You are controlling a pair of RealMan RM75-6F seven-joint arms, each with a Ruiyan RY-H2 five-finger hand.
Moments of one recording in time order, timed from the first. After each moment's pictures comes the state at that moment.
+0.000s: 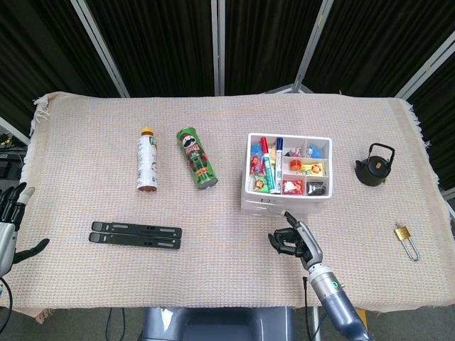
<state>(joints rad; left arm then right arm) -0.09 -1.10 -0.07 -1.67 1.54 1.57 0.09 0.30 -1.45 0.24 -1.97 -1.10 0.96 0.62</state>
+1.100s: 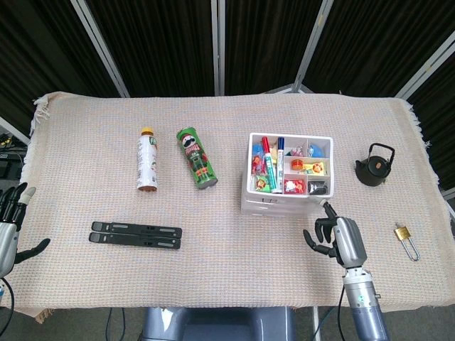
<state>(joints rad) -0.08 -1.11 -0.07 -1.67 1.54 1.57 0.11 0.20 -1.42 0.19 -1.85 -1.44 1.38 0.08</state>
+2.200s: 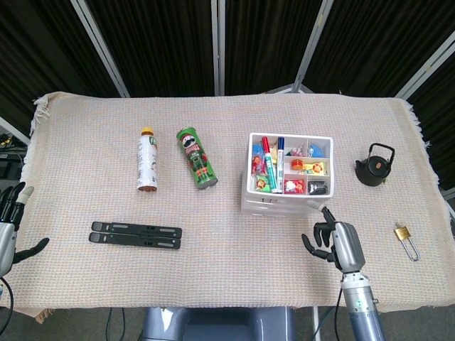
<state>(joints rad) -0.08 -1.11 -0.07 -1.68 1.54 1.58 0.10 0.19 -1.46 0.13 -1.81 -1.47 1.42 0.10</state>
